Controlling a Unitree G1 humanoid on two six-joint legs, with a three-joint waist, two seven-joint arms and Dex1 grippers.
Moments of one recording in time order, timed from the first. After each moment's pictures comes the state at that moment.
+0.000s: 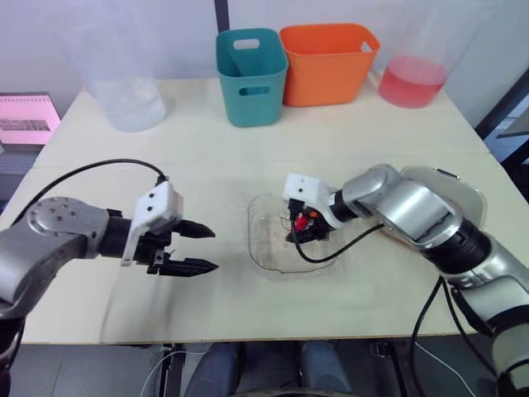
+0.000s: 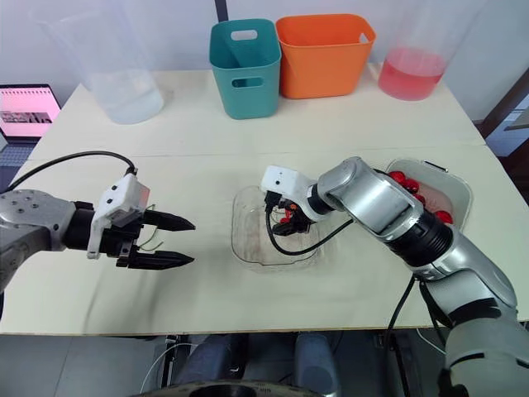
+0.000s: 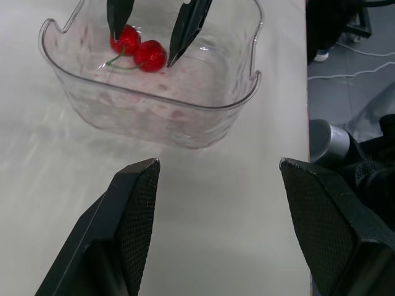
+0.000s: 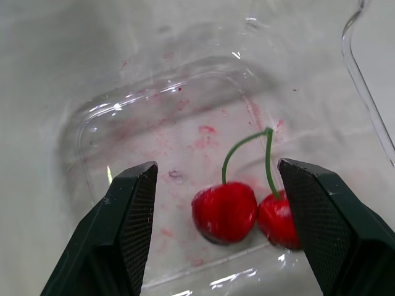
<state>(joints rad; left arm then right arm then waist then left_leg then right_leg) -0.29 1.07 0.06 -0.53 -0.73 0.81 -1.13 -0.92 -0.72 0.63 -0.22 0.29 1.12 0.94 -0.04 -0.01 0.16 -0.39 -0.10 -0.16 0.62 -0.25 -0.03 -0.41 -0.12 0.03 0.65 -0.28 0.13</state>
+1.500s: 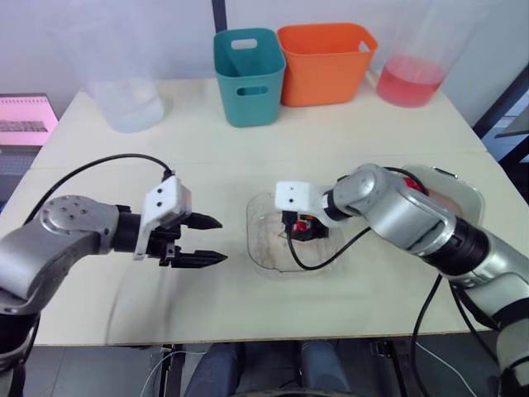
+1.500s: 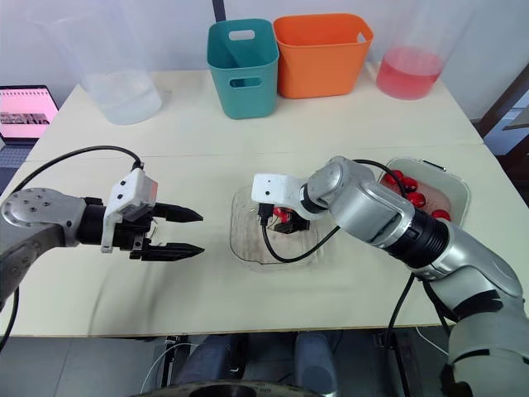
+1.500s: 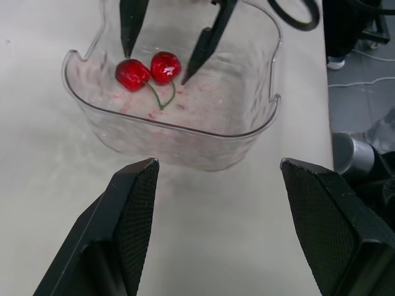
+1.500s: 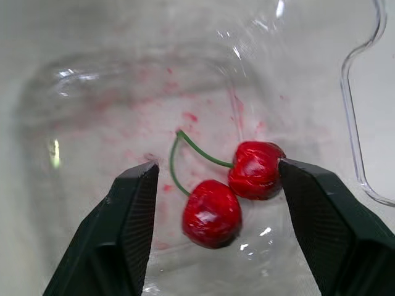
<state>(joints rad) -0.33 1.01 0.02 -0.52 -0.71 0.80 -1.07 -0.99 -0.76 0.77 -0.31 0.10 1.05 0.98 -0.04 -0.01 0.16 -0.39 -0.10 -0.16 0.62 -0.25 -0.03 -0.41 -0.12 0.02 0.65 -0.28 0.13</state>
